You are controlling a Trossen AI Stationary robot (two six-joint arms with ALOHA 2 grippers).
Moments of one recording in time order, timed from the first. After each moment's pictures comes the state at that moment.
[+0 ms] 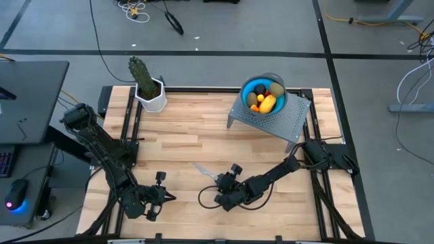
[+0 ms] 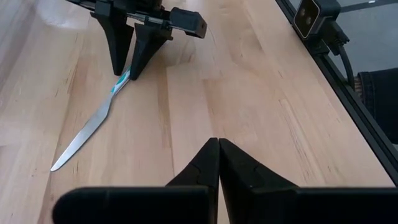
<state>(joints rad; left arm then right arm) -0.98 1.36 0.66 -0.13 -0.69 -0.52 0.48 2.19 1.28 -0.18 0.71 0.73</state>
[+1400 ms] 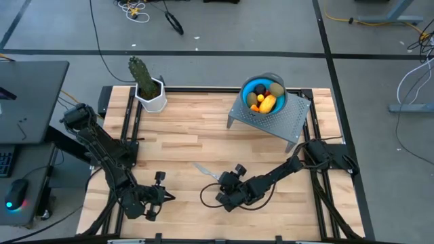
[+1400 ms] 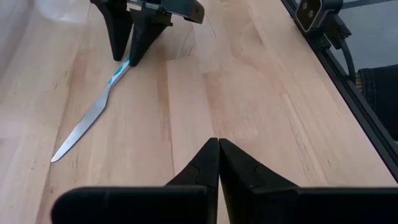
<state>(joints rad) -0.98 1.36 0.66 -0.15 -0.68 -0.55 0.51 2.19 1.28 -0.31 0.65 0.94</state>
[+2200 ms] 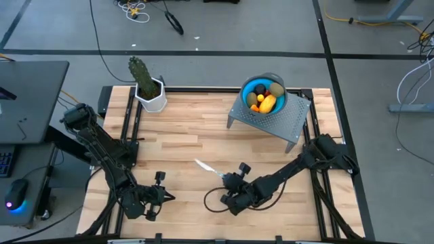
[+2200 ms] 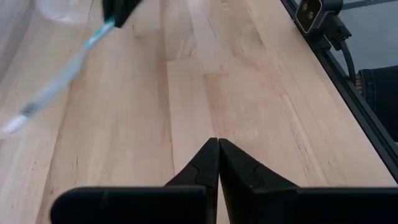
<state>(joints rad) -0.98 1.36 0.66 -0.15 -0.69 -0.55 0.54 2.03 1.31 -0.39 0.76 0.81</state>
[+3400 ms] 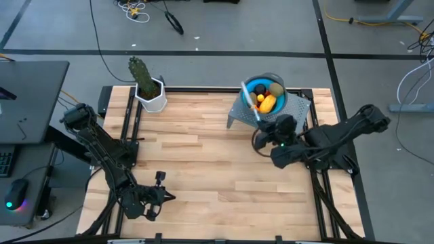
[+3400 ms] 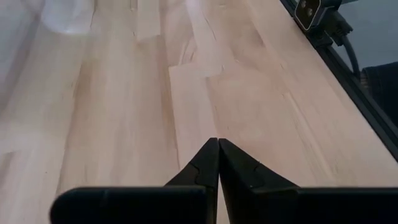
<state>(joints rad) -0.98 1.36 0.66 -0.14 -0.70 -0.49 0.42 1.32 1.31 -0.94 1.09 1.21</state>
